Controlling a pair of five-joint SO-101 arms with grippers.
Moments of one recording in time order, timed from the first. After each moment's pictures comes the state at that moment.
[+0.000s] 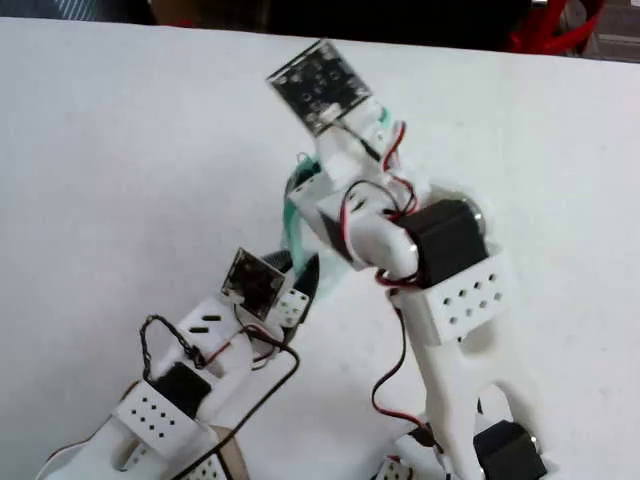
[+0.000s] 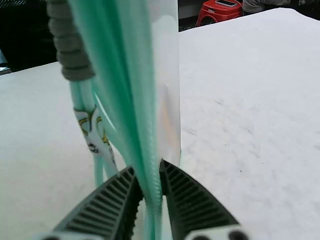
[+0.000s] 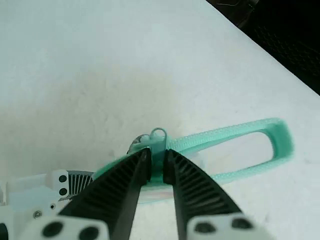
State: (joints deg) left arm 30.1 -73.7 92.2 10.9 -0.3; right arm -30.5 -20.4 -11.4 86.4 15.7
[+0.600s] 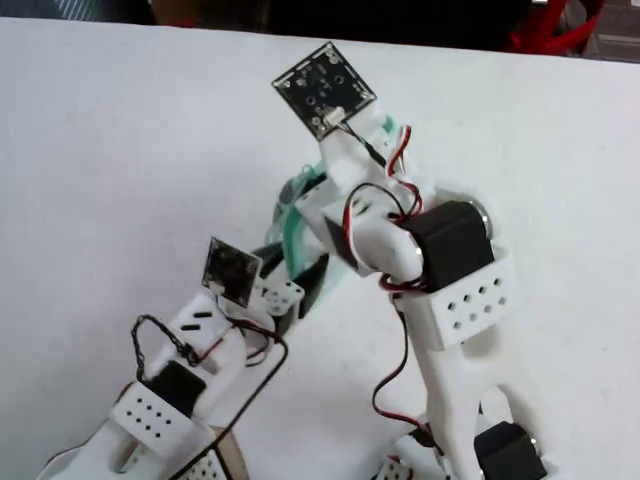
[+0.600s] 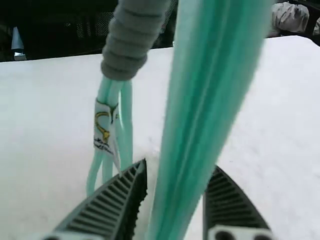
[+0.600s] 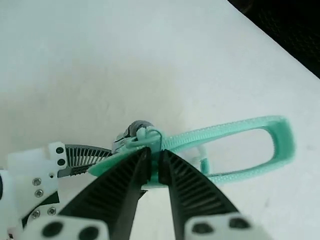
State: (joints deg) left arm 28.4 -73.8 92.0 10.9 6.6; right arm -30.2 -20.4 -11.5 91.3 15.7
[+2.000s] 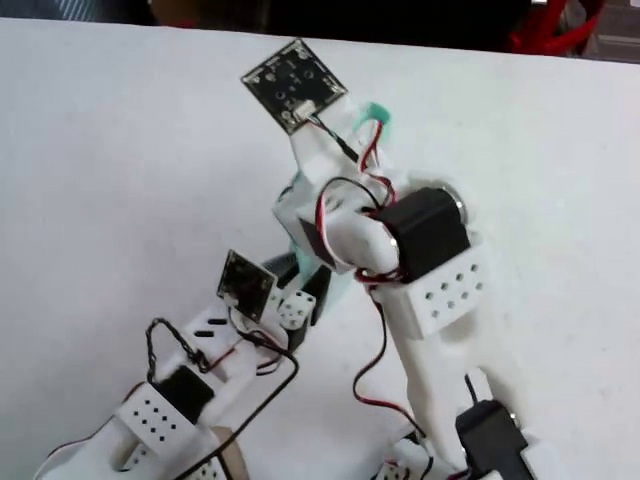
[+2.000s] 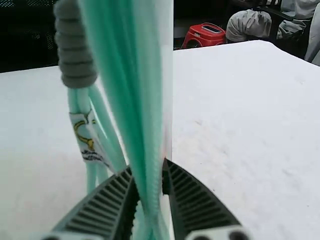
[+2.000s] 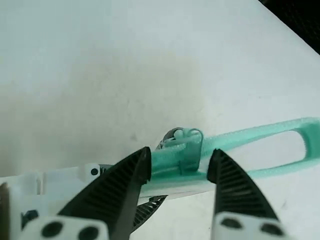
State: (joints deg) left arm 34.1 -73.8 93.2 6.7 6.8; right arm -33.1 -12.4 -24.4 97.4 12.4
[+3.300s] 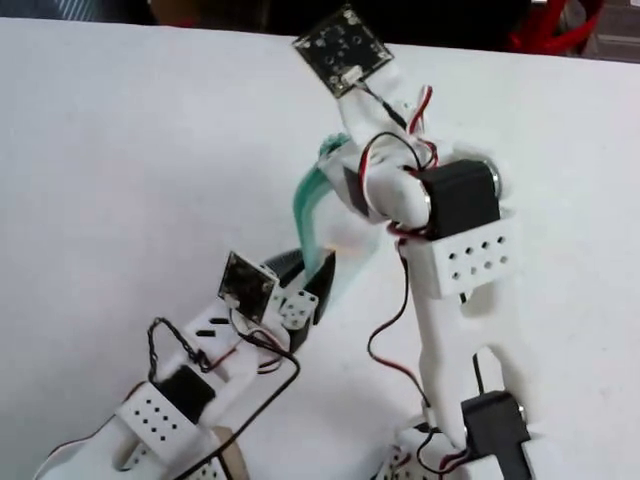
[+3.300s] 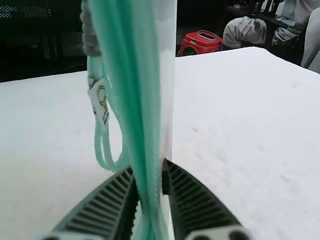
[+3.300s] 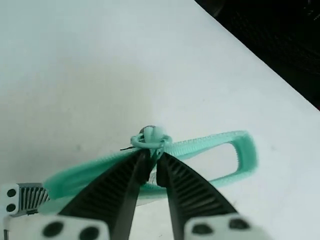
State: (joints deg) left arm 34.1 -73.9 93.1 5.5 6.5; right arm -19.7 -10.6 -23.9 90.3 21.8
